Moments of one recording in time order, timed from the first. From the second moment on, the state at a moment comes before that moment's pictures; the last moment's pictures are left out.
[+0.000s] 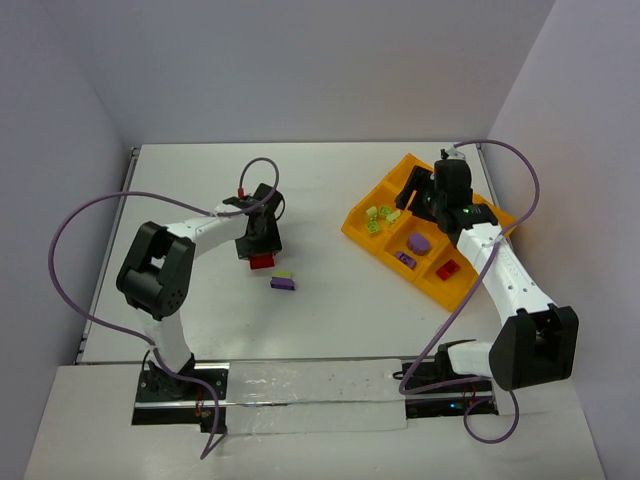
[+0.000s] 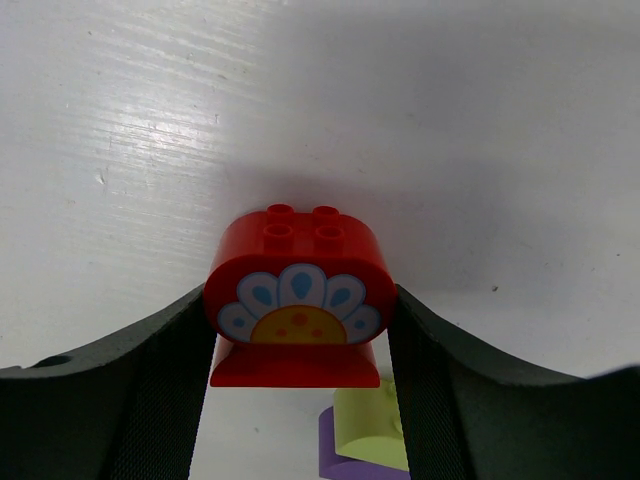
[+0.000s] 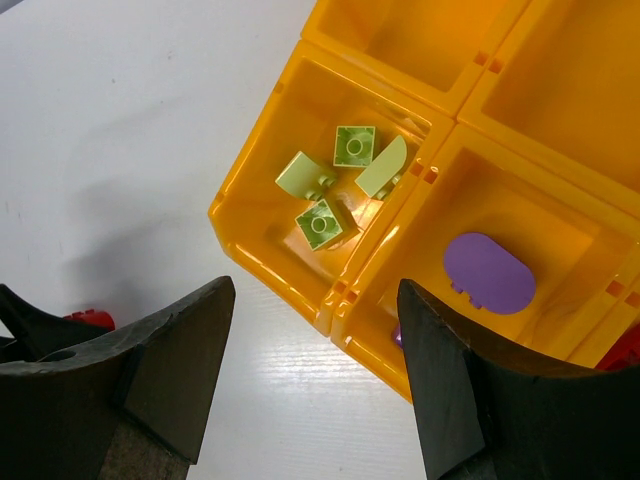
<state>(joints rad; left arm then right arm) -0.54 1.85 1.24 -0.65 -0.26 -0.70 0.14 1.27 1.05 -0.40 0.01 0.49</state>
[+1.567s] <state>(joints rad) -0.49 1.88 1.40 -0.73 -0.35 -0.72 0.17 1.22 1.02 -0.40 -0.02 0.49</state>
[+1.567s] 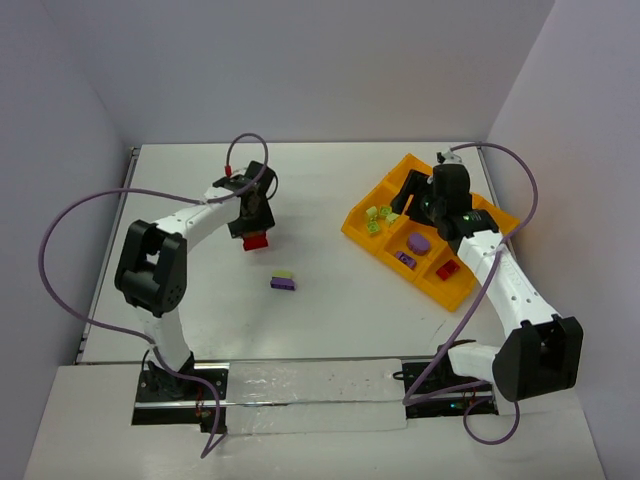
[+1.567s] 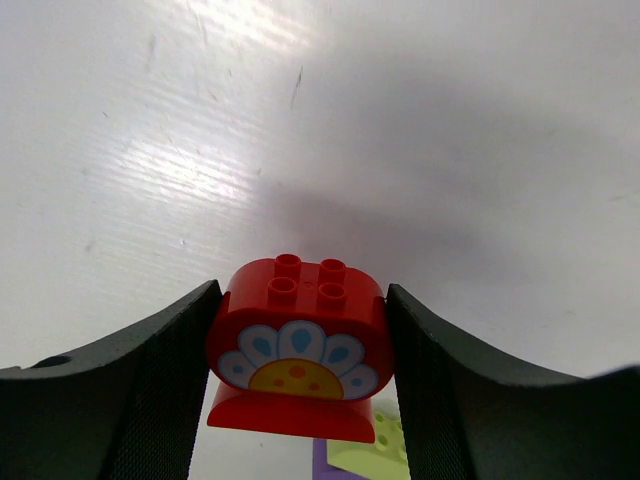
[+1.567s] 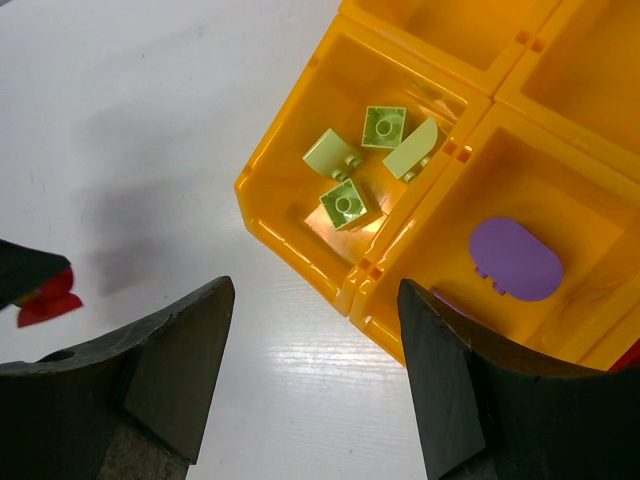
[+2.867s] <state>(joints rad) -0.40 1.65 1.50 -0.80 -0.19 -0.77 0.77 1.44 1.06 -0.04 -0.15 0.65</state>
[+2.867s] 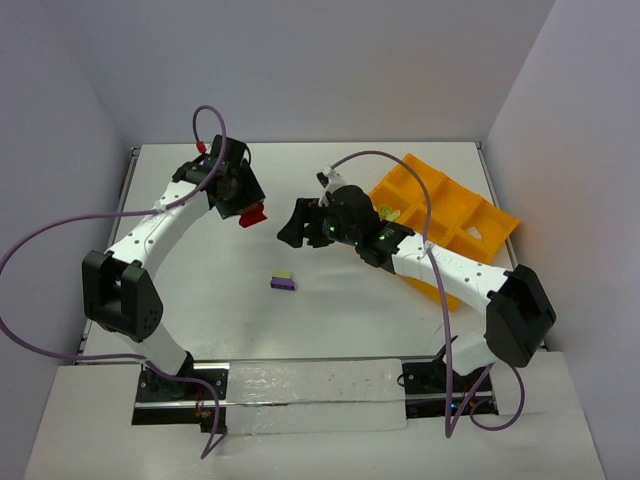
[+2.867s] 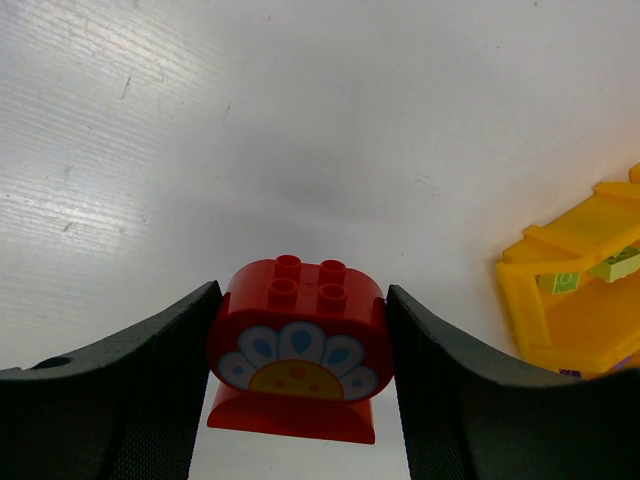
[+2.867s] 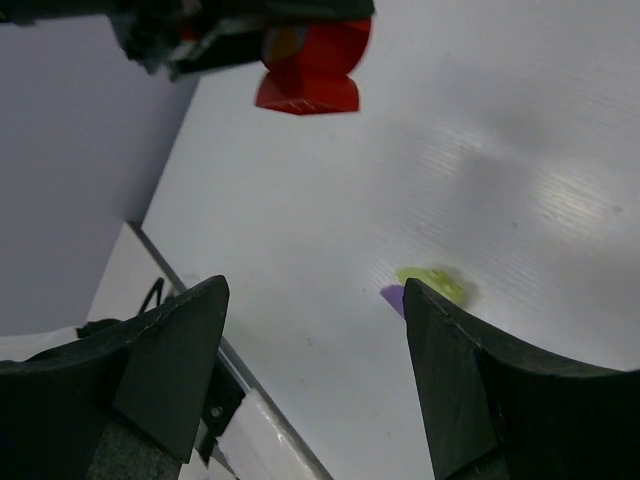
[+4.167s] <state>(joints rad) -0.40 1.60 1.50 -0.81 -0.12 -0.78 0.77 1.77 1.22 0.32 -0.20 0.81</state>
